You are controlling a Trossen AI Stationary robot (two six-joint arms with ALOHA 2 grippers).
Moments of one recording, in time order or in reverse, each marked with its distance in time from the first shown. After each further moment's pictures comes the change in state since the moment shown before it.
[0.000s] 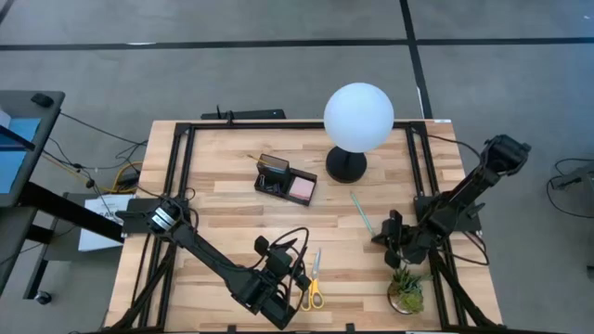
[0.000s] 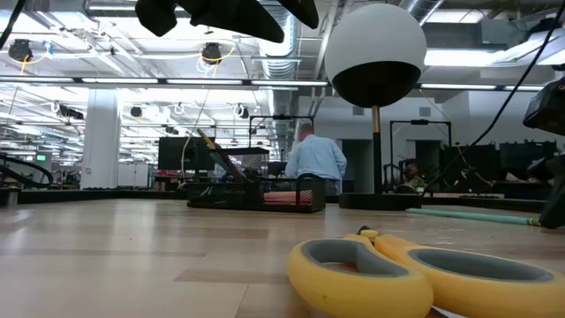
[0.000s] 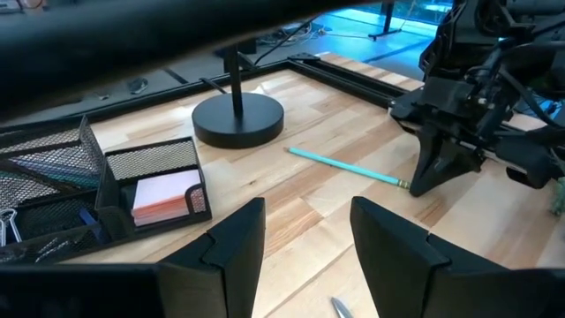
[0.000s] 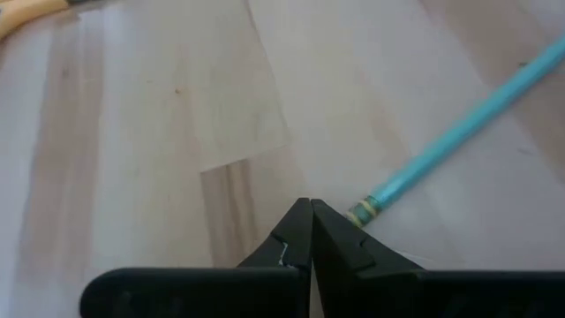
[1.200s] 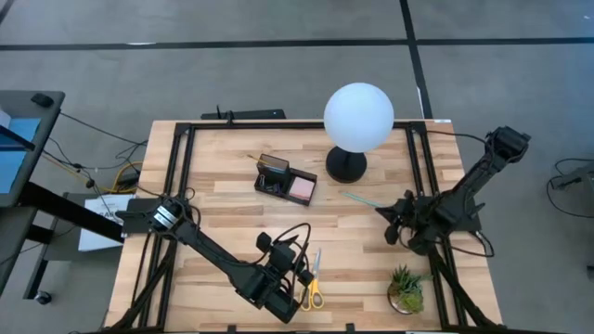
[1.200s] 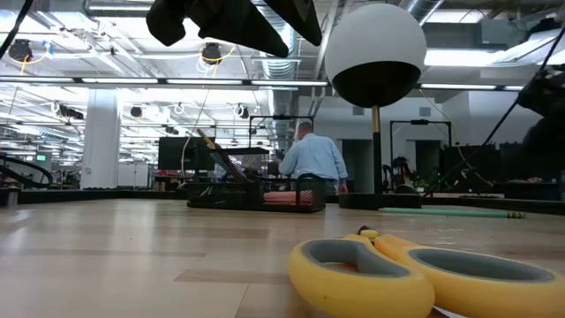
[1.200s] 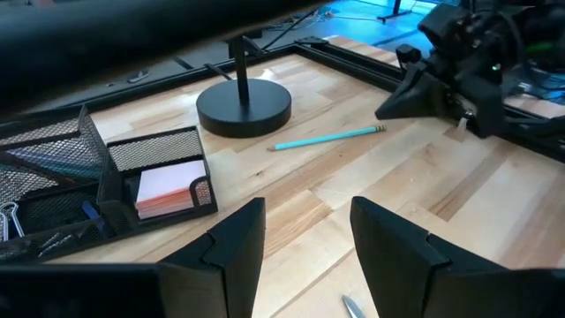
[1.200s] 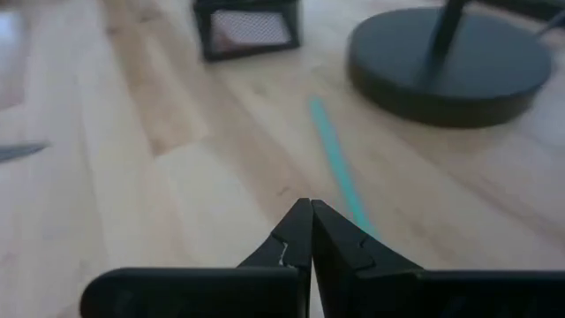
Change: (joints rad) left arm 0.033 0.000 0.000 -0.001 0.050 0.018; right arm 0.017 -0.294 -0.040 -0.353 0.452 0.195
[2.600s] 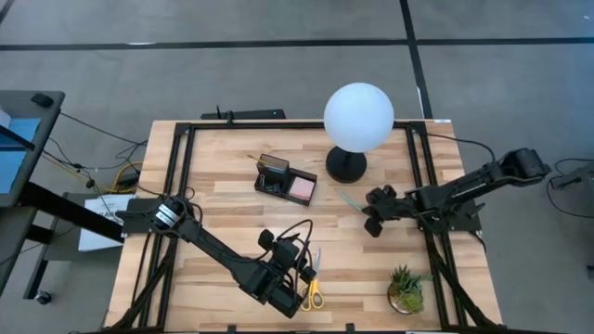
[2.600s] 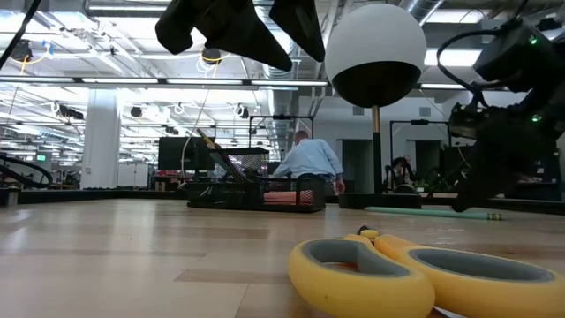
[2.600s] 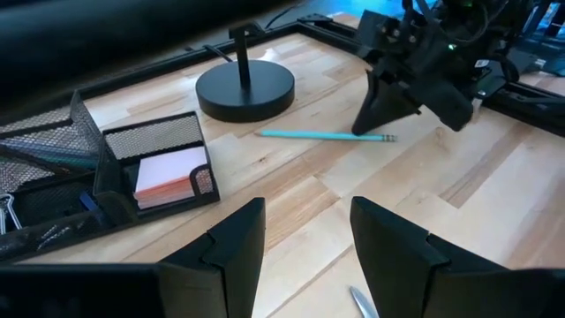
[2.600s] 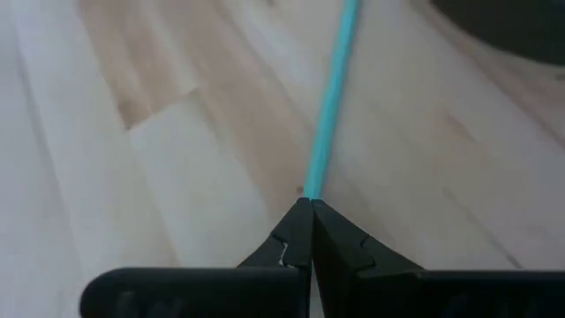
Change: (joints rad) left arm 0.027 0.001 0.000 0.008 0.063 0.035; right arm -0.657 0.191 0.082 0.311 -0.712 -0.526
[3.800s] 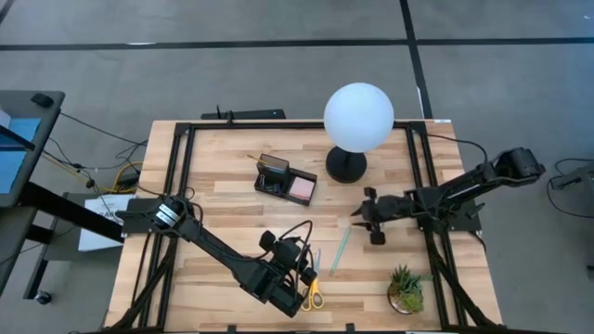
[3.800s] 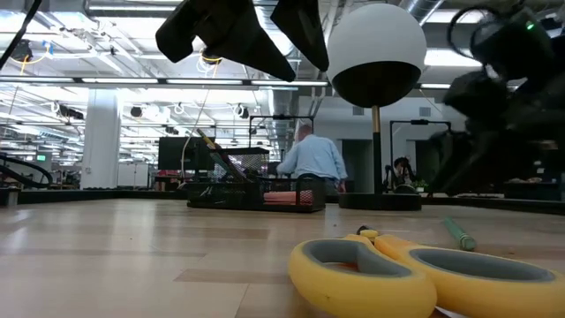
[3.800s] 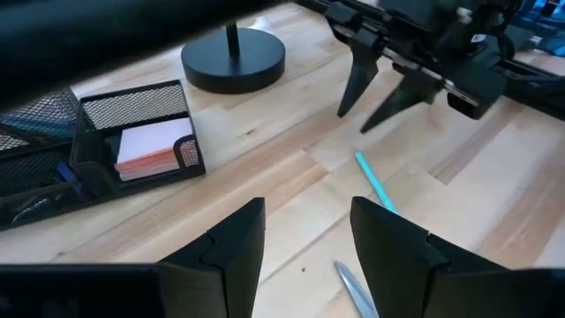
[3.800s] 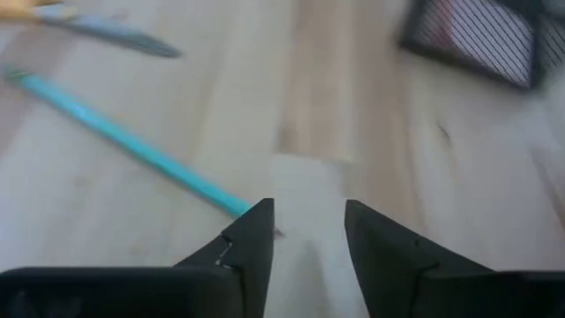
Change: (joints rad) left arm 0.005 0.000 0.000 0.020 0.088 -0.009; right arm 0.000 0.067 -0.006 0.328 -0.188 -0.672
